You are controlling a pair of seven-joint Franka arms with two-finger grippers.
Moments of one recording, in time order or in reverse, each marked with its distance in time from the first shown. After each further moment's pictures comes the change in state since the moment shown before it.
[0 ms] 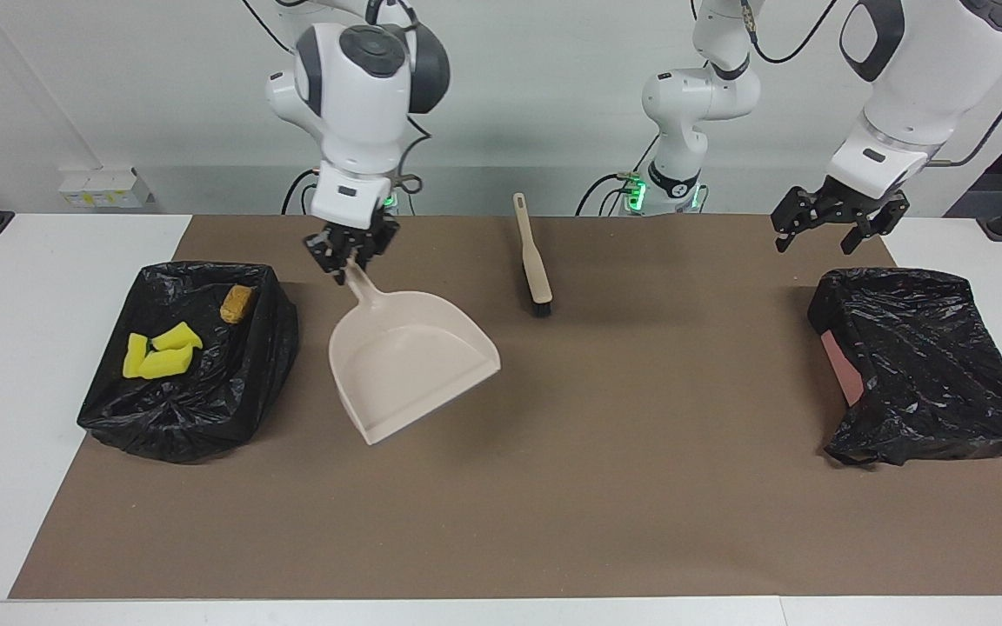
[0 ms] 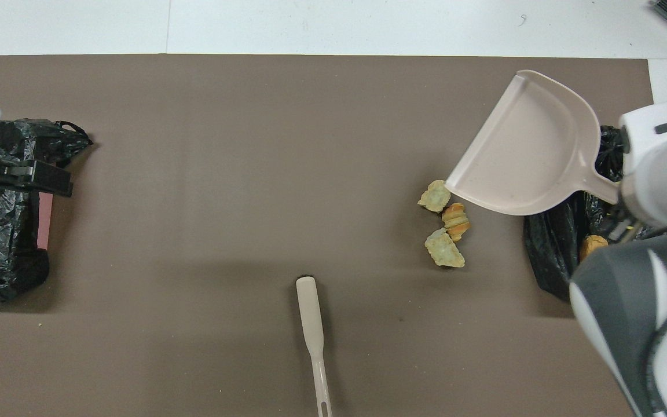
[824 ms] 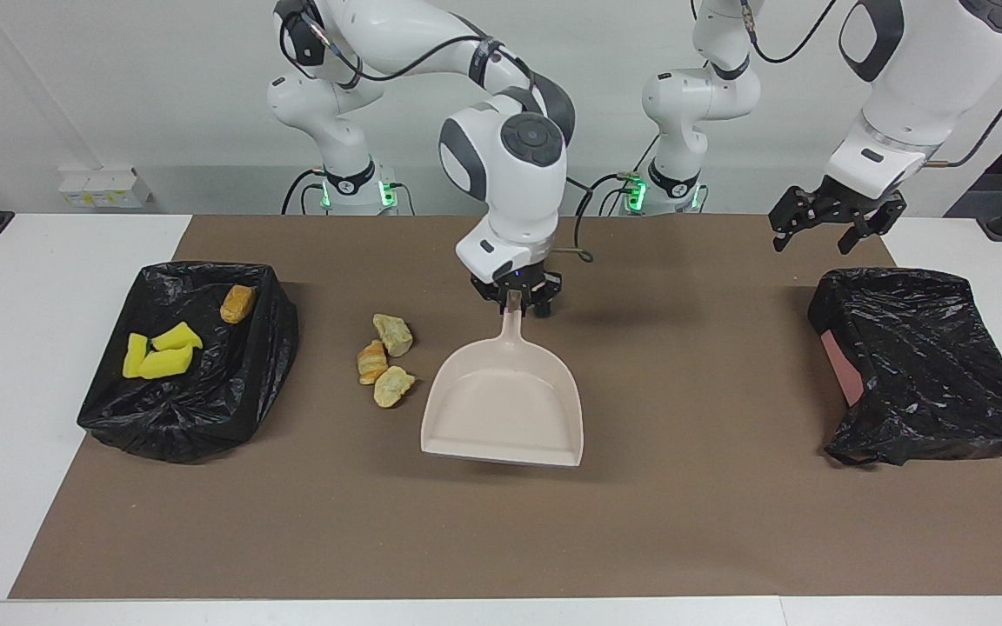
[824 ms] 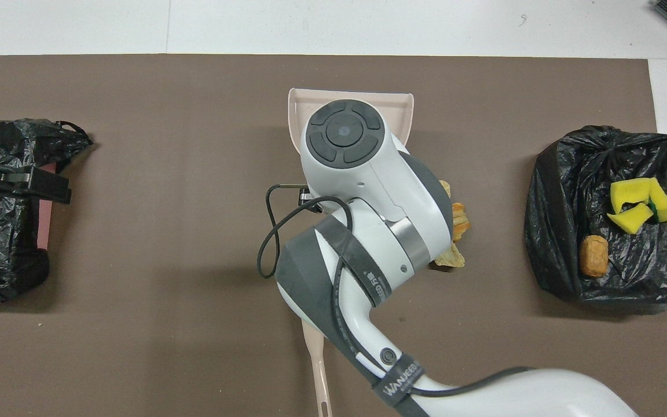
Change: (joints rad) left arm 0.000 -0.001 0.000 -0.004 -0.010 -0.019 0.000; right arm 0.197 0.422 0.001 0.407 0.237 -0.002 0.857
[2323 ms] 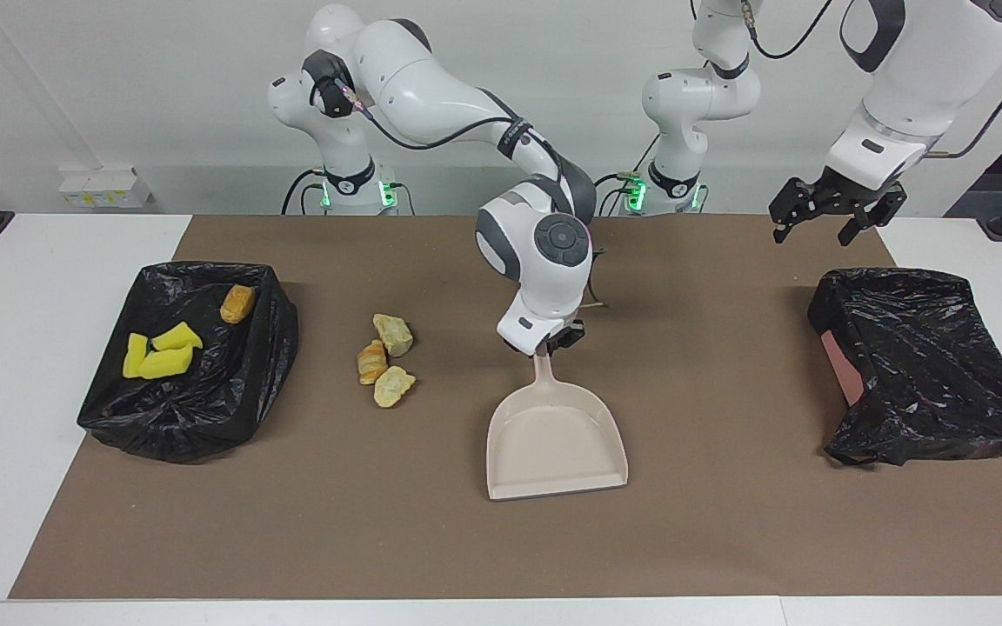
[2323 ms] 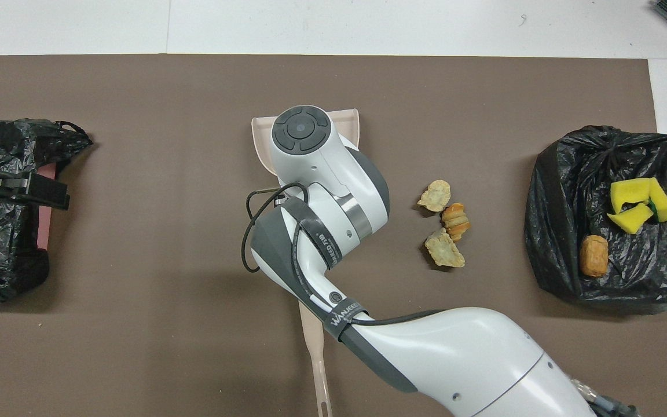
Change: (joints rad) left arm 0.000 -0.018 0.000 0.000 -0.003 -0.009 0.000; right arm 0.001 0.186 0.022 0.037 0.031 0.104 -0.242
